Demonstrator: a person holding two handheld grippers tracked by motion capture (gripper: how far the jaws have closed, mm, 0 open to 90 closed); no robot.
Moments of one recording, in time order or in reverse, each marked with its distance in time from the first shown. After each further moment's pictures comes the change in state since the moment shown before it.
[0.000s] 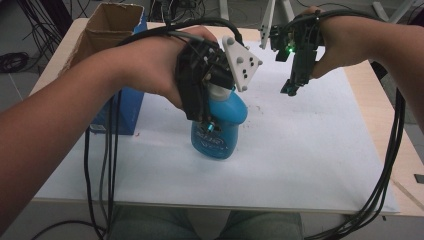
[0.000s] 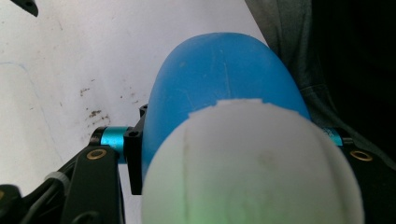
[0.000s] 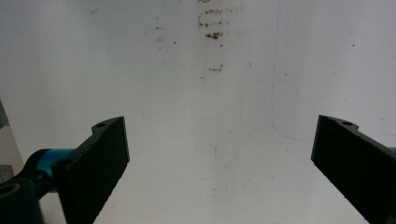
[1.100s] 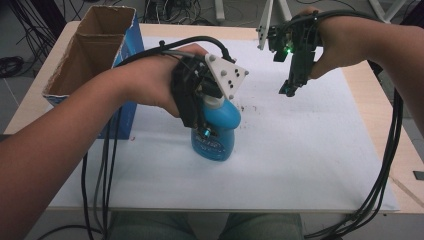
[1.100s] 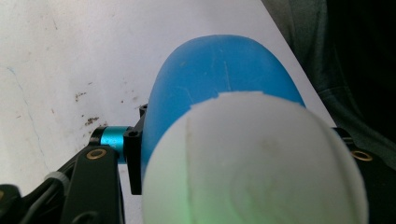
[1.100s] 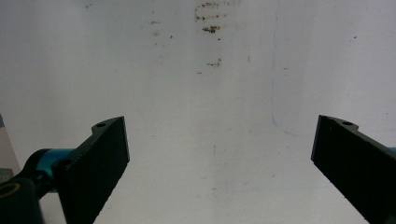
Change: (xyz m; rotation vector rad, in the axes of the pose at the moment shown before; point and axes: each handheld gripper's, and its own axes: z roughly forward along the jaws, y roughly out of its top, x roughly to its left) left arm 0.014 -0.024 0.027 -0.067 -0.012 0.007; right arm -0.003 -0.009 0.004 -0.009 0.004 0.018
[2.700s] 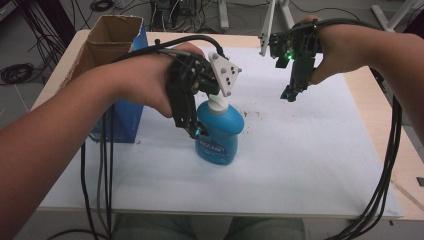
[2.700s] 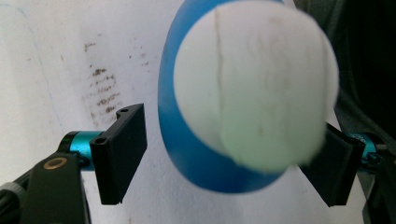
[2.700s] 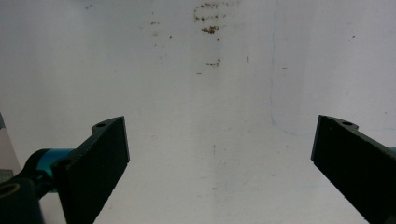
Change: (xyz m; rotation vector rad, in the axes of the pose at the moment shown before) left arm -0.006 -0.002 -0.022 0.138 0.047 -0.120; right arm -0.001 0.000 -0.001 -0.001 -0.001 0.005
